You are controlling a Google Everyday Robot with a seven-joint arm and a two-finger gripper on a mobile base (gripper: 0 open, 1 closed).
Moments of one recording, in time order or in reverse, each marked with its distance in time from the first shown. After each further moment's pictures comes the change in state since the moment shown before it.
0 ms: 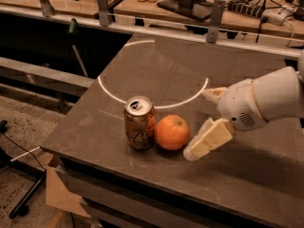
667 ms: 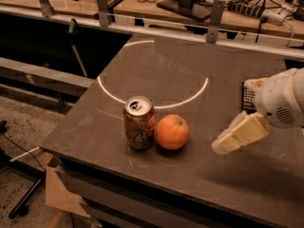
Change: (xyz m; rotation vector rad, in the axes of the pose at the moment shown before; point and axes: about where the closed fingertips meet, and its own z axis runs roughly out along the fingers) arm 0.026 -0.023 -0.074 0.261 0.145 0.068
